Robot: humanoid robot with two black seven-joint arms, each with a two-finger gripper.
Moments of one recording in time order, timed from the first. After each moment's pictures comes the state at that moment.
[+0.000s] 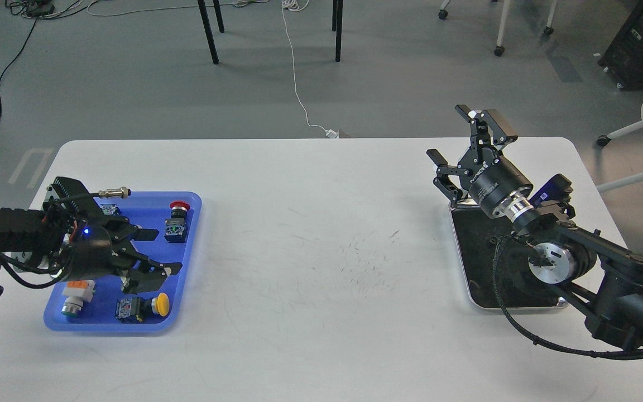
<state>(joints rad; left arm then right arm) -0.55 0.93 -0.57 -1.36 2.18 -0.36 -0.49 0.66 -0.44 0.46 1.04 -0.12 0.19 0.49</state>
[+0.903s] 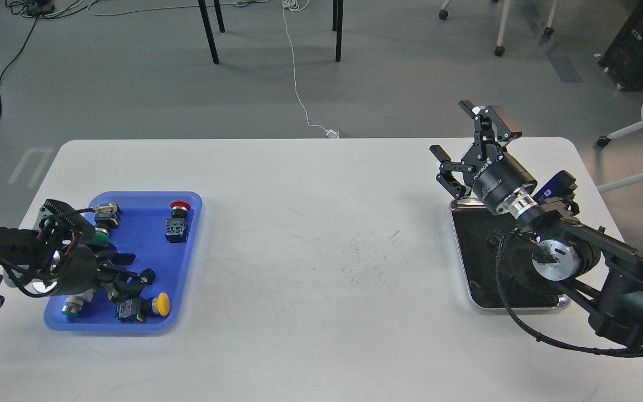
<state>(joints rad) -0.54 0.84 -0.52 -1.15 2.18 -0.35 -0.49 0.67 -0.45 0.46 1.04 -0.12 0.19 0.49</state>
